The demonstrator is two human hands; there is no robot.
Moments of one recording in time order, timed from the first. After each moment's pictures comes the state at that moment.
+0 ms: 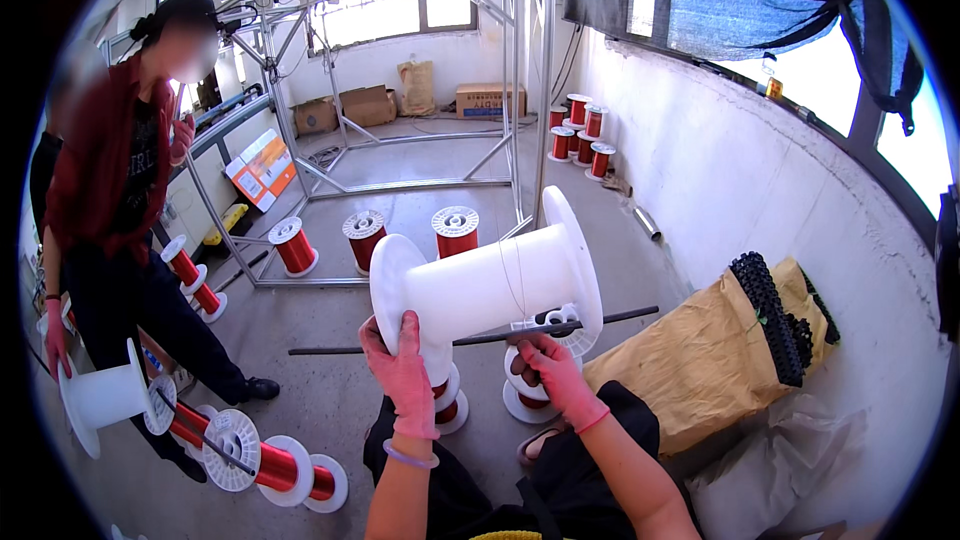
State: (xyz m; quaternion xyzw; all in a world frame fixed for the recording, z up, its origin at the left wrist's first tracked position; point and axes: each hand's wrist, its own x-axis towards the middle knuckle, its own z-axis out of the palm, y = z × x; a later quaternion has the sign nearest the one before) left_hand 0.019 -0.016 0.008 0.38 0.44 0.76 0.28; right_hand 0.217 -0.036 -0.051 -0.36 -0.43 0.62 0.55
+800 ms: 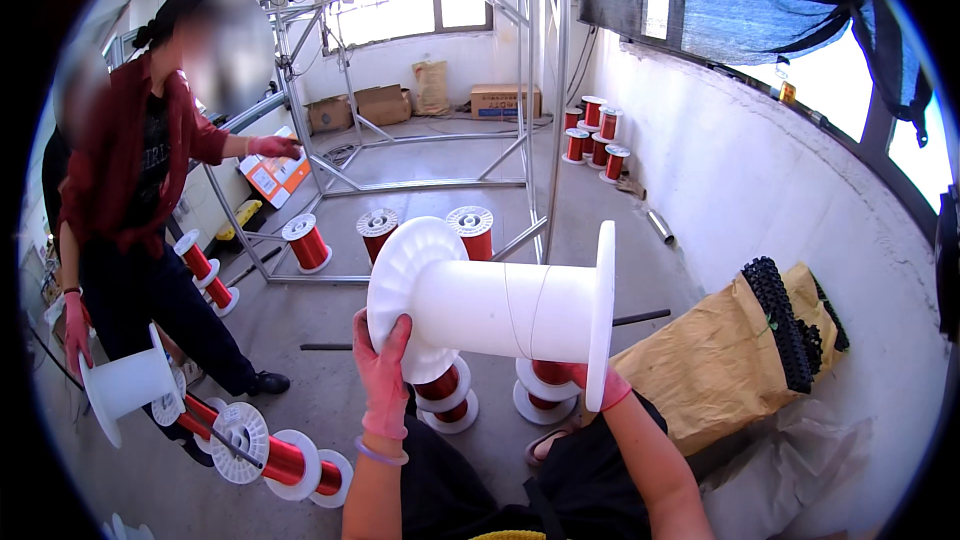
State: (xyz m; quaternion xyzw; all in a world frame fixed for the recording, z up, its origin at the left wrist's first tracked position) left_hand -0.029 -0.019 0.014 0.42 0.35 0.73 0.41; right_hand 0.267 0.023 -0.118 -0.42 -0.77 0.14 0.46
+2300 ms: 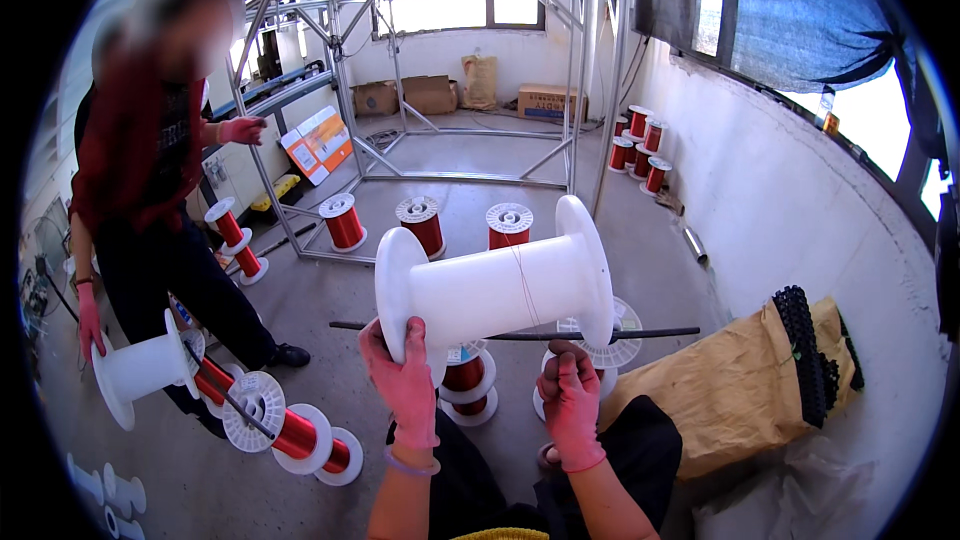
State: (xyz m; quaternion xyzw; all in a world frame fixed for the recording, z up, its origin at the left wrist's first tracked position) left_hand -0.031 -0.051 0.019 0.39 0.51 0.75 0.18; right_hand 0.143 -0.071 -0.031 -0.23 -0.29 0.58 0.73
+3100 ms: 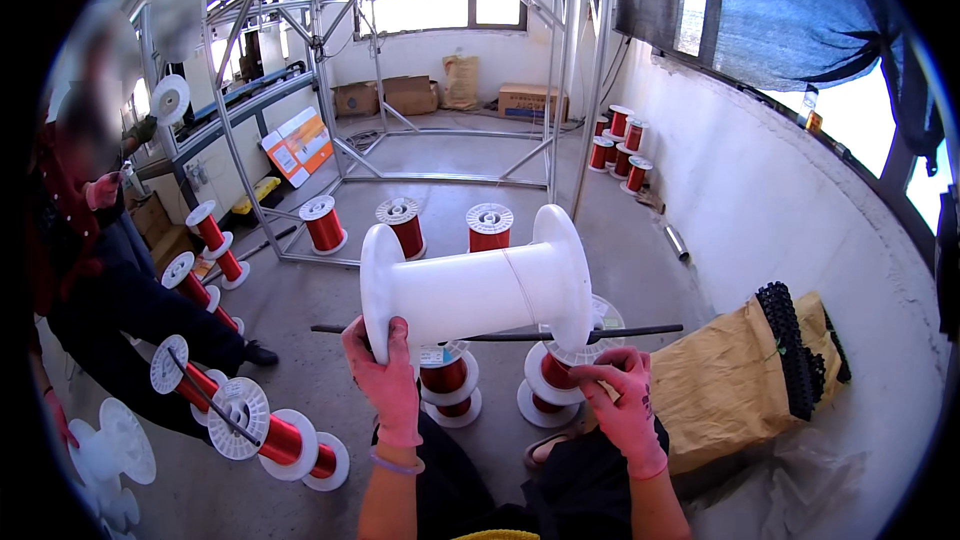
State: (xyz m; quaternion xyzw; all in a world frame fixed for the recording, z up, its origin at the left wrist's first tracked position) left_hand -0.033 -0.040 0.009 0.41 0.50 0.75 0.15; right_hand 0.226 -0.109 0.022 -0.53 -0.70 0.06 0.48
